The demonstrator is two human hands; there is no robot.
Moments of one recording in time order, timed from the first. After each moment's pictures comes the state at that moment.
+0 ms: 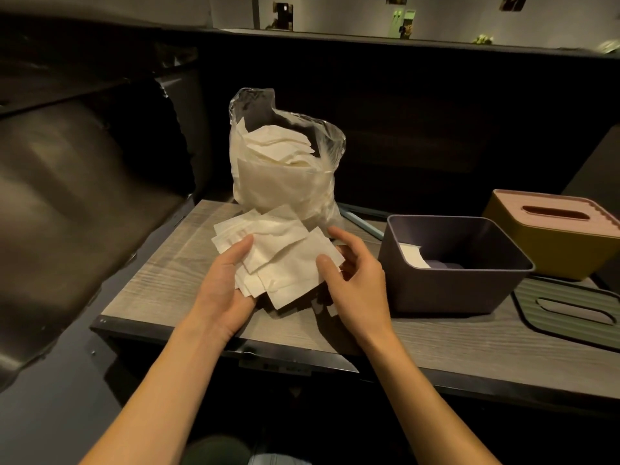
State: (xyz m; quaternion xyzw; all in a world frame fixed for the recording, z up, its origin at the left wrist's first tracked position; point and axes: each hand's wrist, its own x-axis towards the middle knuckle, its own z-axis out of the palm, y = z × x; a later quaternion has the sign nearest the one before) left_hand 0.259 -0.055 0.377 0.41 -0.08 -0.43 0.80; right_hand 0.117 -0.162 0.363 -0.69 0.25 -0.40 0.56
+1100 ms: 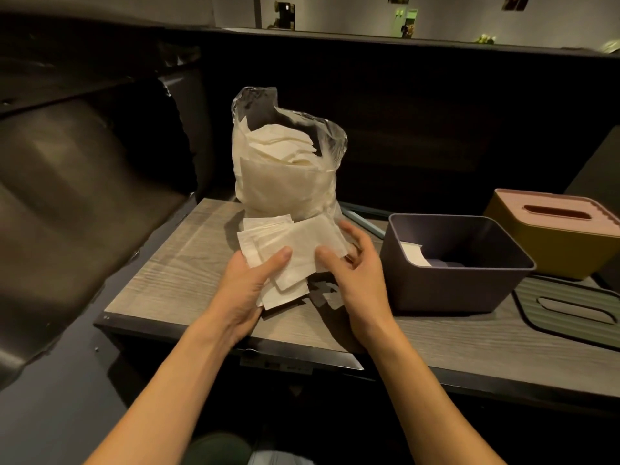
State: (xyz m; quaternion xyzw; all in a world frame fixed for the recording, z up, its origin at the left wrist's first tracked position) left_hand 0.246 -0.055 0.370 0.49 -0.22 -0.39 0.75; right_hand 0.121 -0.164 0.367 -0.59 0.25 -0.38 0.67
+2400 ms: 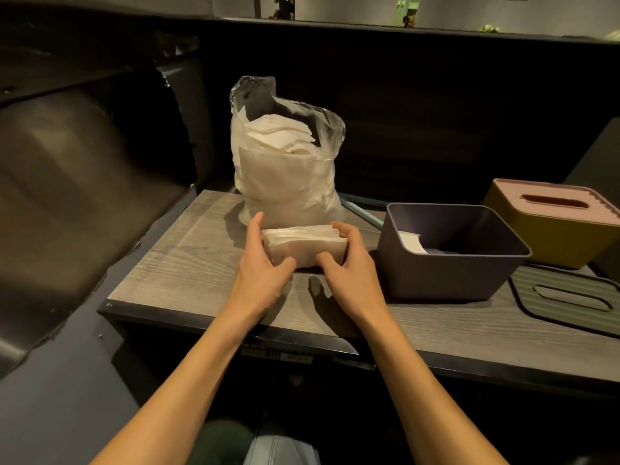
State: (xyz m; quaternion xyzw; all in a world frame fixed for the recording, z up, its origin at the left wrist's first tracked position) left_hand 0.240 -0.064 0.354 0.74 -0.33 -0.16 0.57; right_hand 0.118 -0.166 0.357 -0.75 0.29 -0.31 0.50
